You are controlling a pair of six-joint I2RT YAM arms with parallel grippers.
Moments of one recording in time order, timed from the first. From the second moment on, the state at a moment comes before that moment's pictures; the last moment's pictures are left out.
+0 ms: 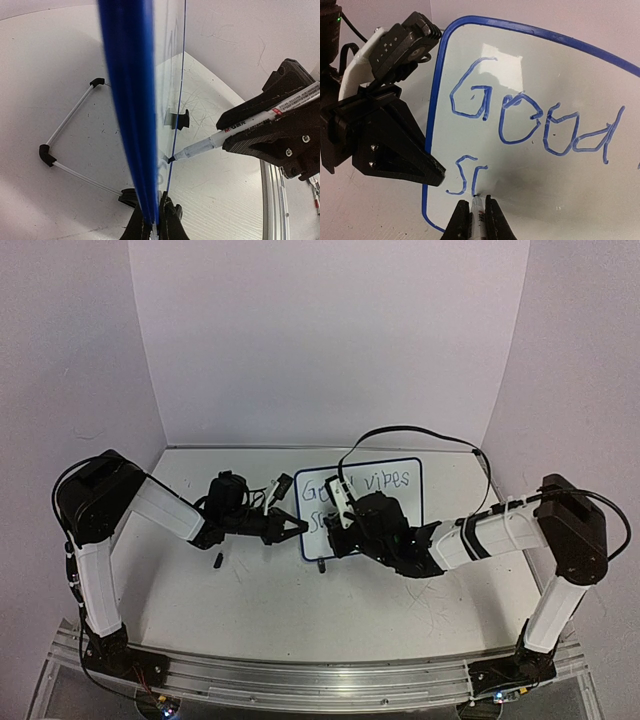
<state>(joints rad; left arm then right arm) -0.63 1.95 0.90 0.66 0.71 -0.24 0.98 1.78 0.95 0.41 0.34 0.12</state>
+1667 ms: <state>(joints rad) -0.63 1.95 0.90 0.65 0.70 -0.24 0.95 1.76 0.91 0.41 0.31 0.15</state>
